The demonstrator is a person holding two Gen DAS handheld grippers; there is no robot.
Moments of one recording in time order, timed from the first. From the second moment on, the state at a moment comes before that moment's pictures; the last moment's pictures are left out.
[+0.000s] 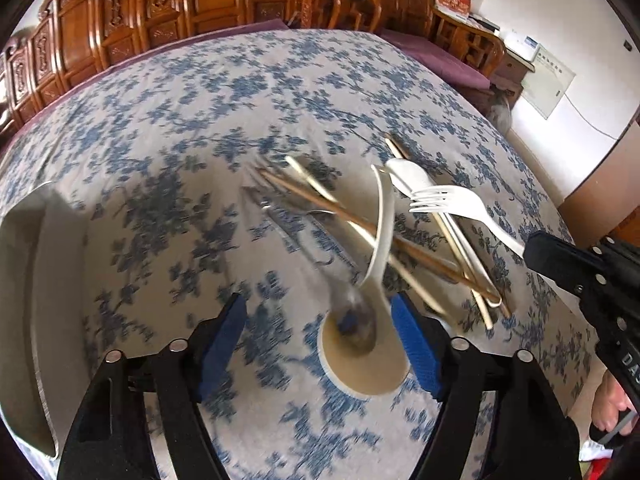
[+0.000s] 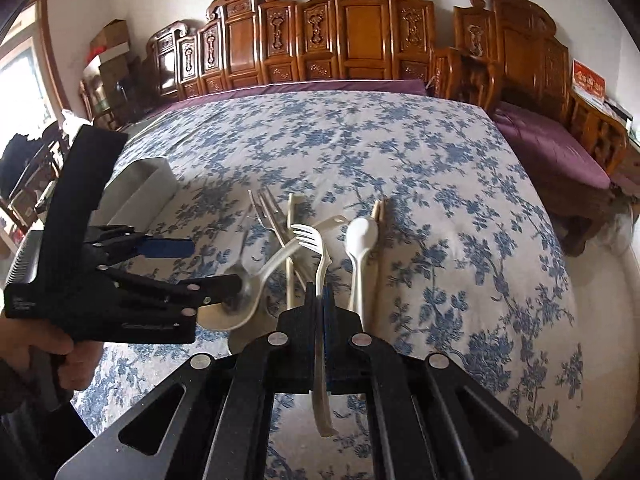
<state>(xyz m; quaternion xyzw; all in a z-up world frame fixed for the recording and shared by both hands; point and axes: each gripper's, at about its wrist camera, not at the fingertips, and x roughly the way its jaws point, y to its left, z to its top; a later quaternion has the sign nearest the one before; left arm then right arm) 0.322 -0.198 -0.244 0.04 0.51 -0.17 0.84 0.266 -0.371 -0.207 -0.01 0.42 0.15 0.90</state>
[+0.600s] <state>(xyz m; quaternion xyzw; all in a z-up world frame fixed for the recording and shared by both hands) 0.337 -0.207 -0.251 0.02 0.53 -0.21 0.82 0.265 -0.369 -0.206 0.00 0.41 0.17 0.90</state>
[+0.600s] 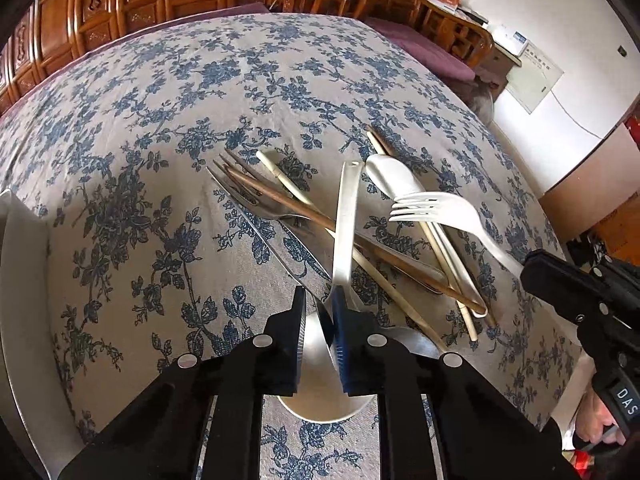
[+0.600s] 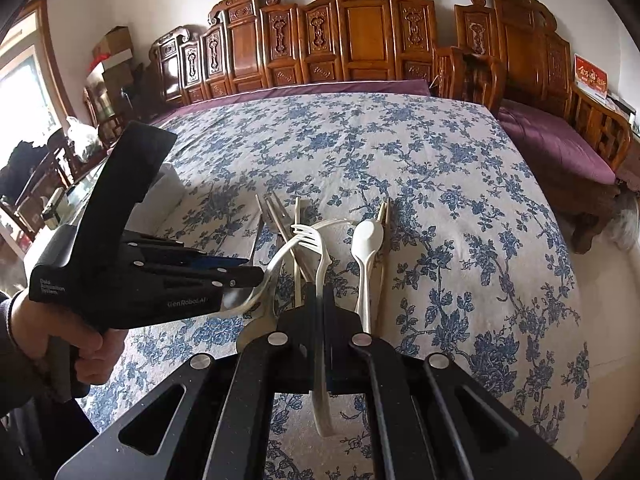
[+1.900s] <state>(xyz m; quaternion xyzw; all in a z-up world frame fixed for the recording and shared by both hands) 0.297 -0.059 -0.164 0.04 0.47 -0.16 0.87 0.260 -0.247 -0.169 -0.03 0.39 0.21 0.89</state>
